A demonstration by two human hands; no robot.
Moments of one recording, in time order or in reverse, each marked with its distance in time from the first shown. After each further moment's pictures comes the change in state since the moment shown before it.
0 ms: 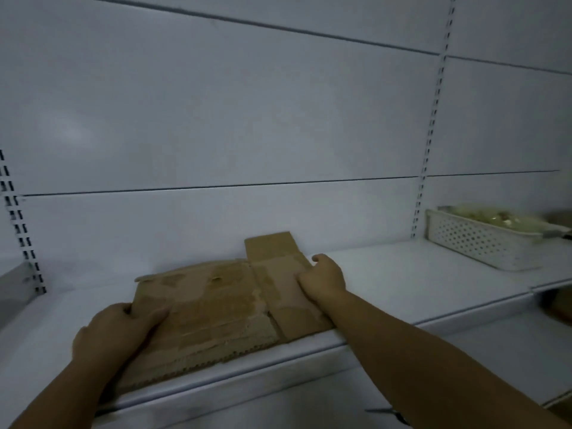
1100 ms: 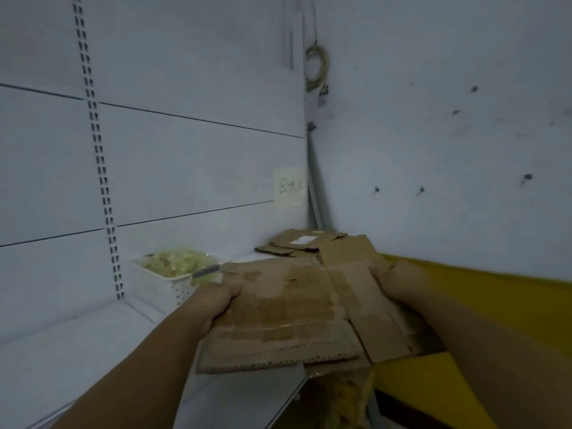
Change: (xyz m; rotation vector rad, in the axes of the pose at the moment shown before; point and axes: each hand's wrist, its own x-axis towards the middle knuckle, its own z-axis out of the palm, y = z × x) left_hand -0.329 0.570 0.276 -0.662 -0.980 0.359; right_hand -0.105 0.378 -0.594 -0.341 0.550 0.536
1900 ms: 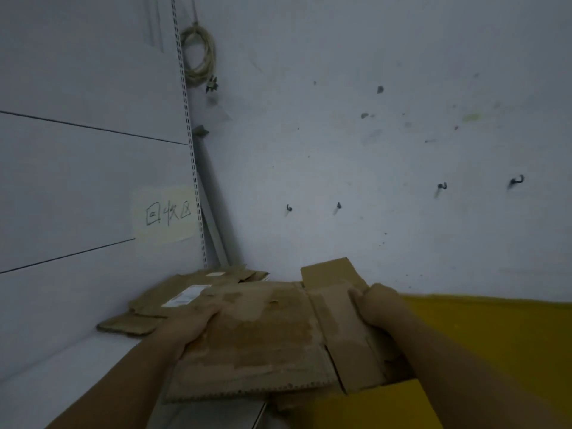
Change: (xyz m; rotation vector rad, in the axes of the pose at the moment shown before) left_hand 0.302 0.083 0.251 0.330 -0.196 0.269; right_hand 0.282 0.140 -0.026 -0.237 0.039 0.180
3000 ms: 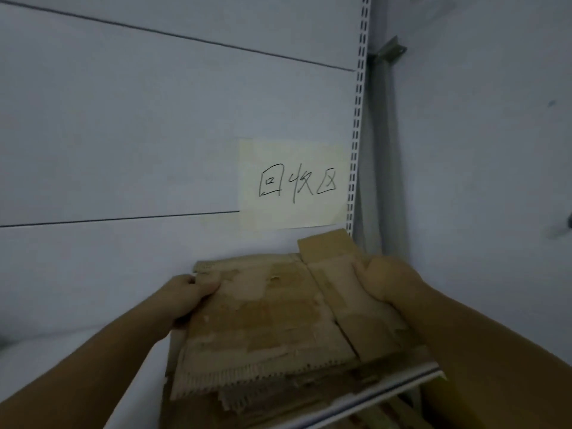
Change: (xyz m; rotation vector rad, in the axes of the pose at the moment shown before) left_hand 0.200 -0.065 -0.086 -0.083 0.715 -0.475; right_hand 0.402 -0.318 0.193 0.096 -0.367 -0.747
